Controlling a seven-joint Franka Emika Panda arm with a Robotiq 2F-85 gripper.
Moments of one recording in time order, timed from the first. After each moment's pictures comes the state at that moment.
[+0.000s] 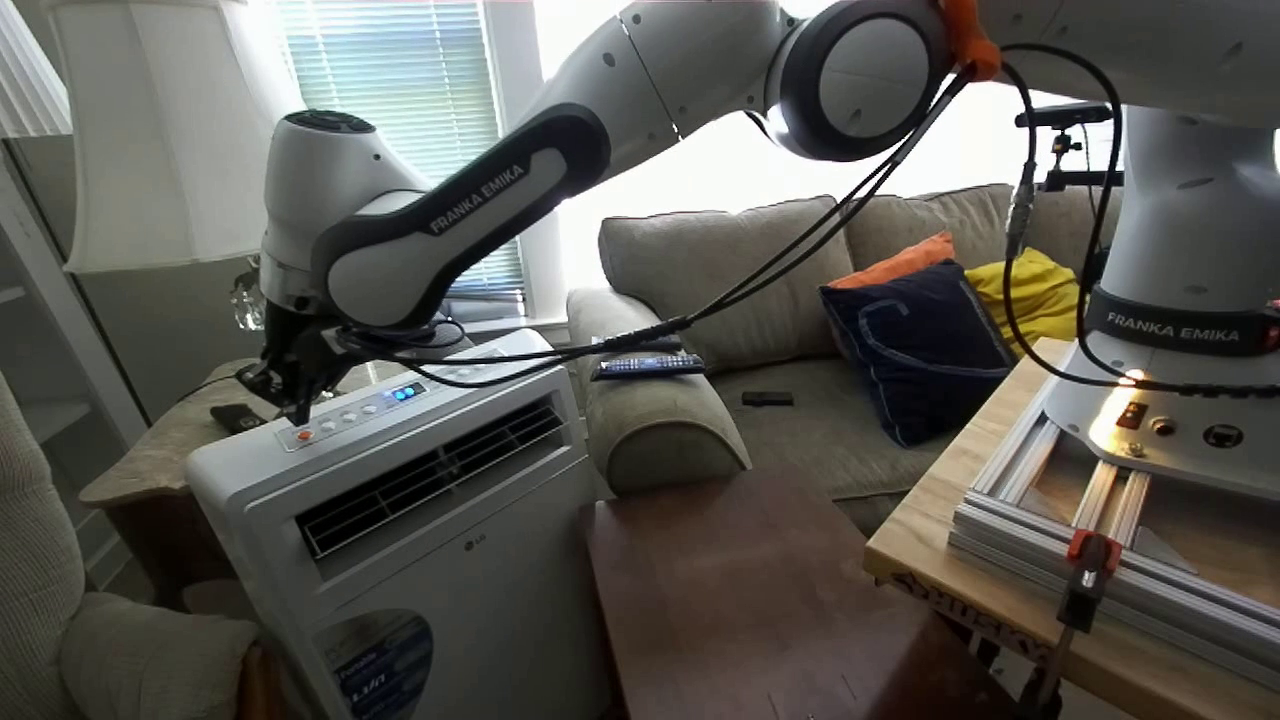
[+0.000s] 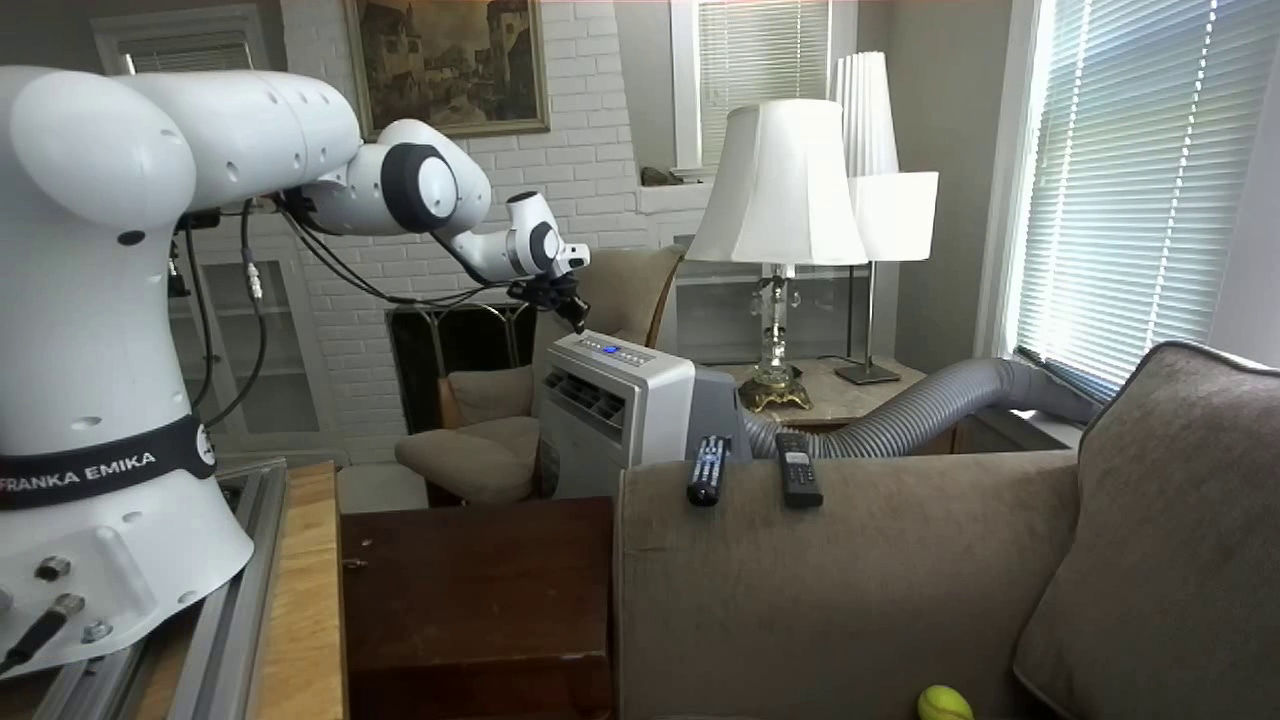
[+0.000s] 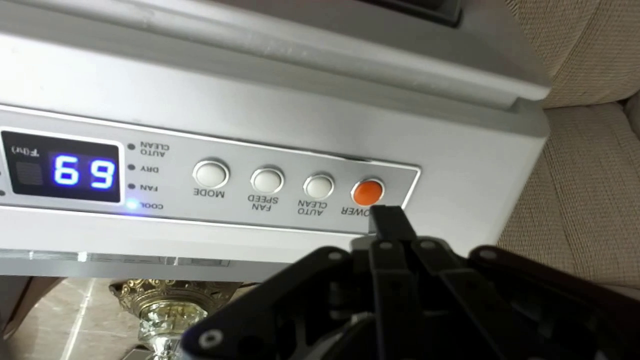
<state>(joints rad) 0.74 1.32 0.02 -0.70 -0.20 2.52 0.57</state>
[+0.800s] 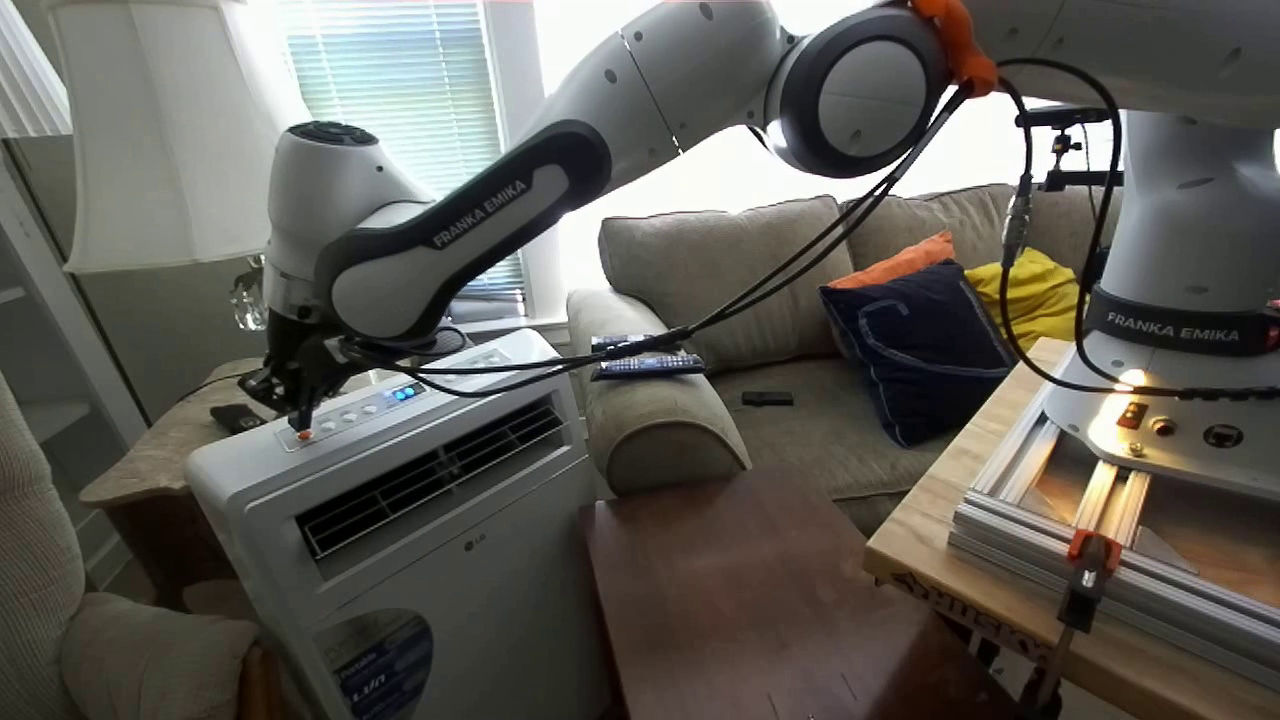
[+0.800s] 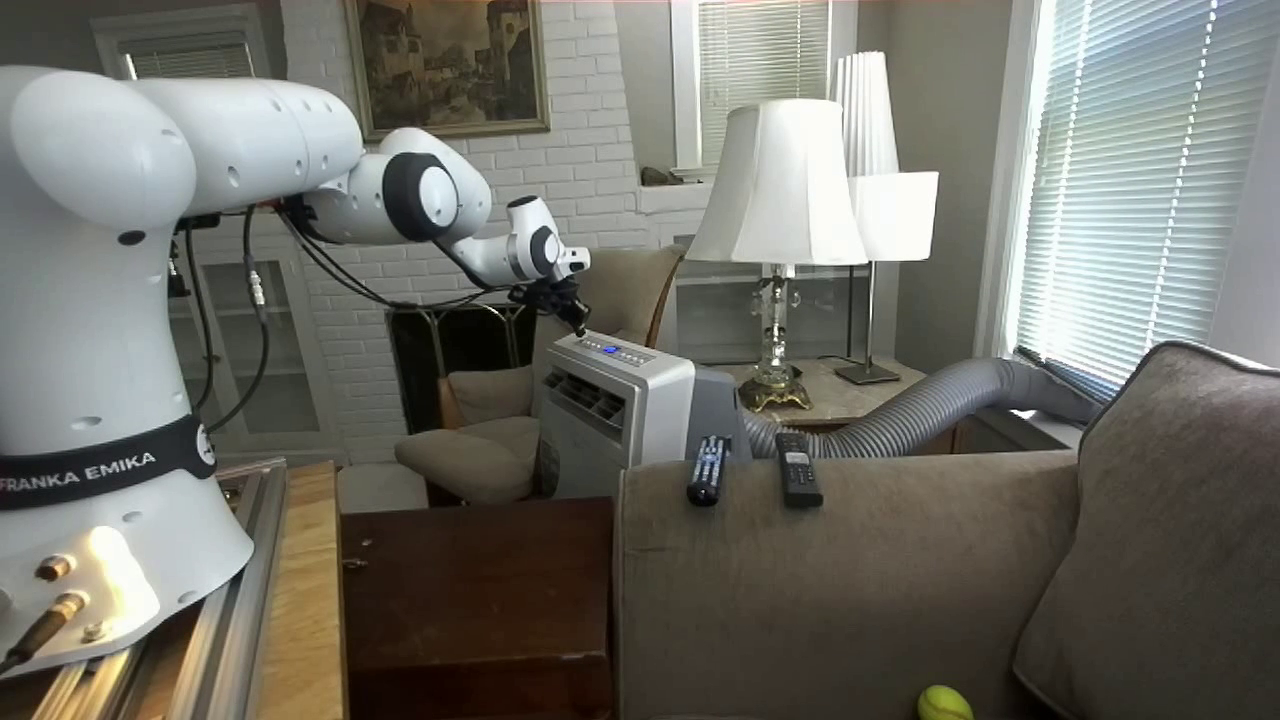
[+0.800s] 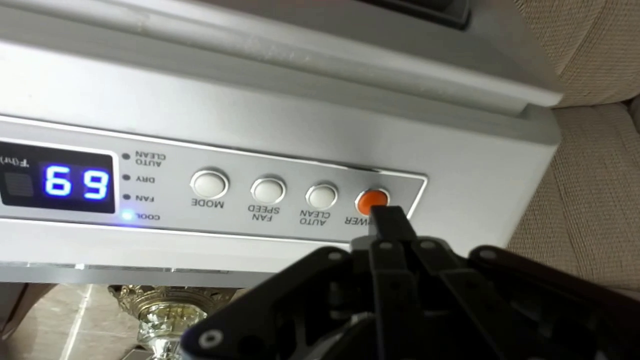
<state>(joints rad) 0.74 1.35 0.01 -0.66 -0.20 2.52 0.57</state>
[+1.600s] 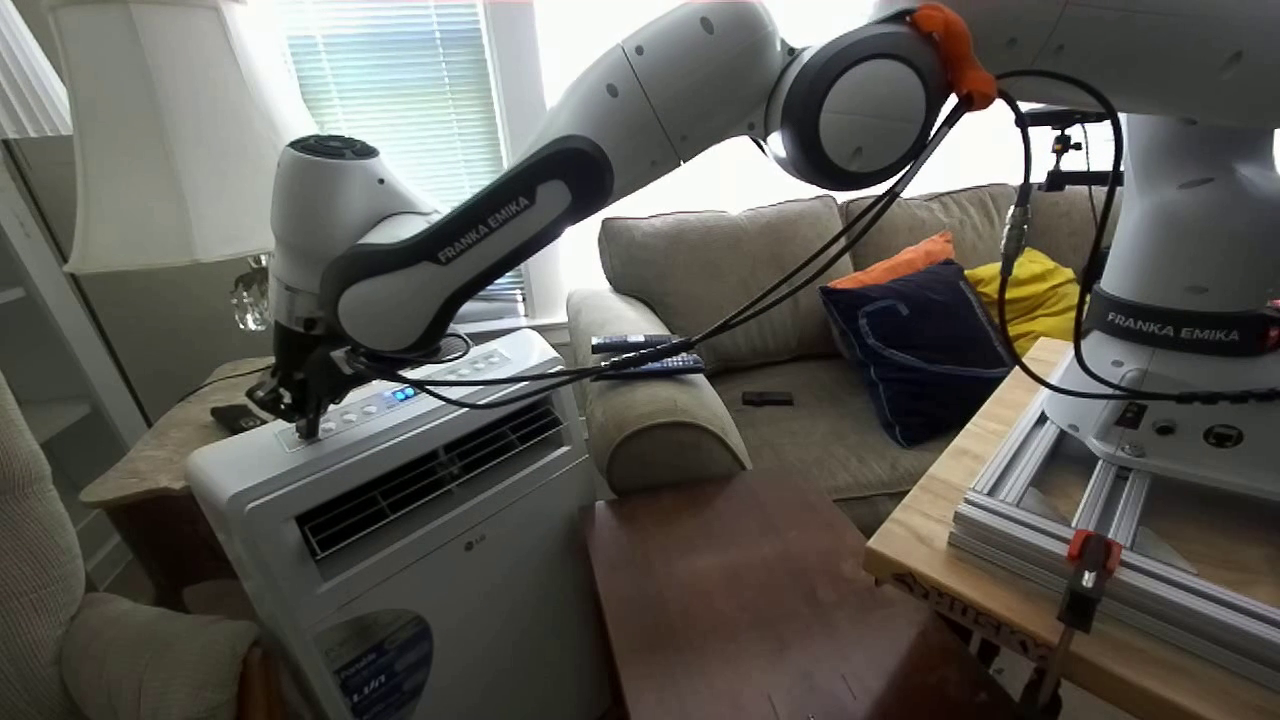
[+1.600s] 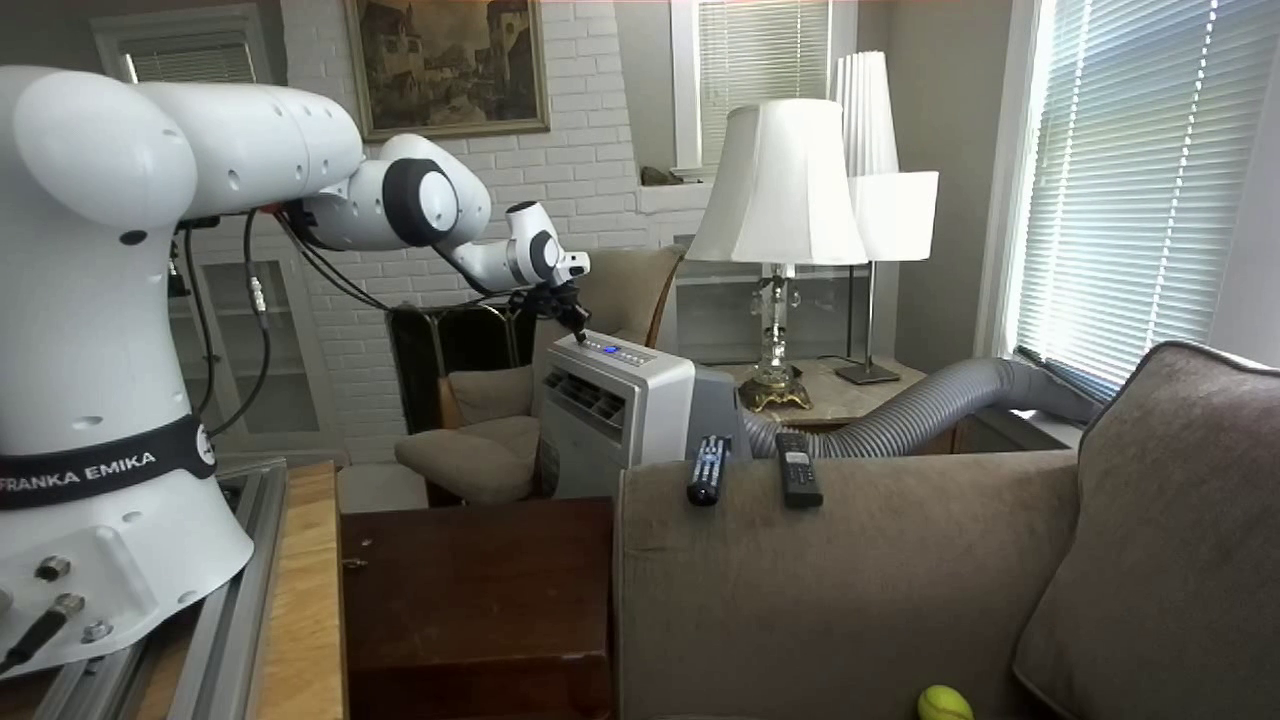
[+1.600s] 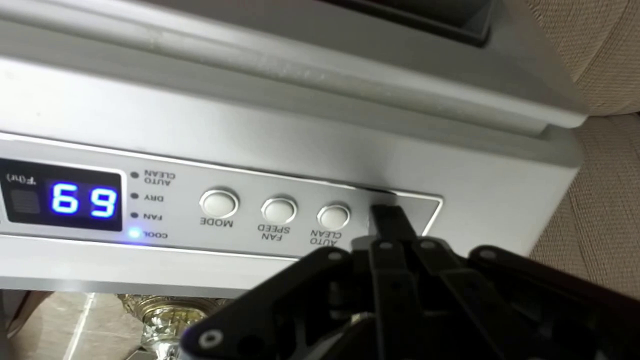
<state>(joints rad) 0.75 1.38 -0.01 -0.64 -0.20 2.51 0.57</state>
